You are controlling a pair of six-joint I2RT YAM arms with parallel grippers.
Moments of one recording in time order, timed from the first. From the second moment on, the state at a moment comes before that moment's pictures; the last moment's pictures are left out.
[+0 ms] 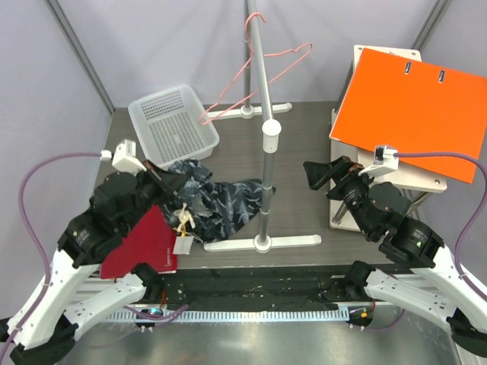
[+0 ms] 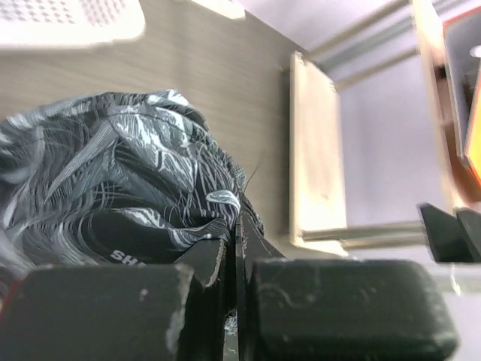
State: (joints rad) left arm -0.69 0.69 1.10 -0.72 -0.29 -0.91; right arm 0.88 0.65 0.99 -0.43 0.60 0.69
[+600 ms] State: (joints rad) left arm -0.21 1.24 1.84 -0.77 -0.13 -0.66; right arm 0.88 0.62 0.99 -0.43 0.62 0.66
